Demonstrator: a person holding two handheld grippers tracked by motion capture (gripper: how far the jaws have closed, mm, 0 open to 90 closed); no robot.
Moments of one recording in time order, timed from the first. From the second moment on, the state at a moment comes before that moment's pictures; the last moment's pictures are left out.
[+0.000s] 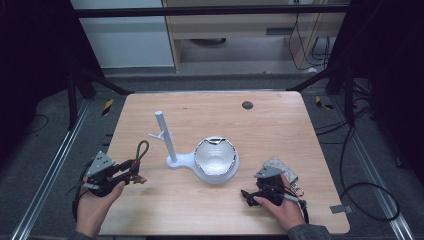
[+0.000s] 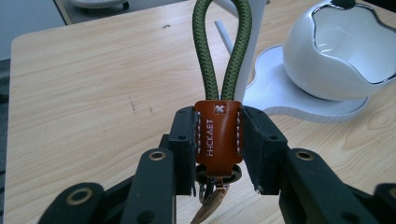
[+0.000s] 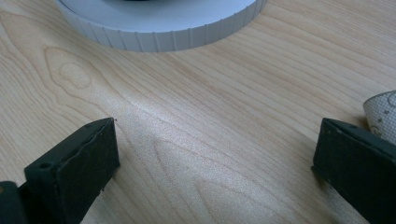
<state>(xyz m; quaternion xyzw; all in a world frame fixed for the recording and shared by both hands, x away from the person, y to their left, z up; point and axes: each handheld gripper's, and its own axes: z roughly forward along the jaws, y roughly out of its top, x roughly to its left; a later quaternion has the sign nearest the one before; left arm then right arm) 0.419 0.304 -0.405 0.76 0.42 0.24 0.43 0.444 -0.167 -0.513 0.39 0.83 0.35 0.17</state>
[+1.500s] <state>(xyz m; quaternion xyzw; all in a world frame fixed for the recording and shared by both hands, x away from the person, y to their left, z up) 0.413 0.260 -0.380 0.74 0.37 0.25 0.50 0.443 -0.167 -0.513 0.39 0.83 0.35 0.17</state>
